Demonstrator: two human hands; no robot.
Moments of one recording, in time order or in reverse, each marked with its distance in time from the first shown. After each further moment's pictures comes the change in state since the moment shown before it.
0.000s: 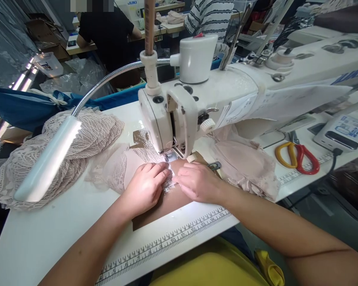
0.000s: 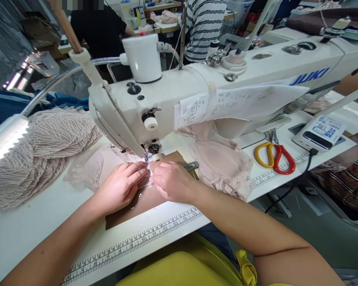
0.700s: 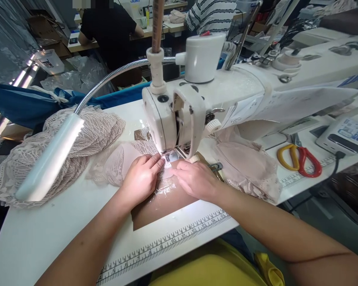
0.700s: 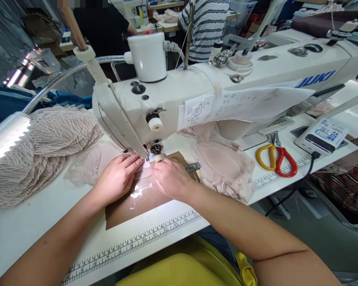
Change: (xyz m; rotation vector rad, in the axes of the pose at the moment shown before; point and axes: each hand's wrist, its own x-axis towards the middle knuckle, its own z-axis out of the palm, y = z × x) left_hand 0.009 -0.017 0.006 0.125 0.050 -0.050; right_hand 0.014 -0.005 0.000 -0.060 -0.074 0.203
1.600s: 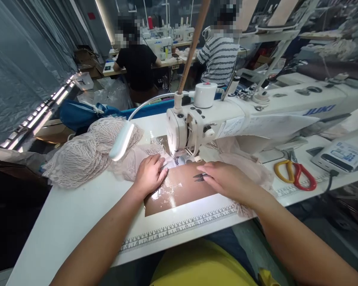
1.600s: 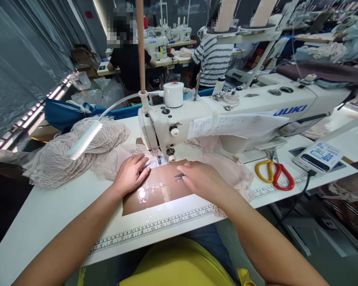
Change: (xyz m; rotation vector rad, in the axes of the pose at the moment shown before) left_hand -0.013 -0.003 0.000 -0.084 0.162 -0.269; right_hand -0.033 0.007 -0.064 -0.071 -0.167 0.180
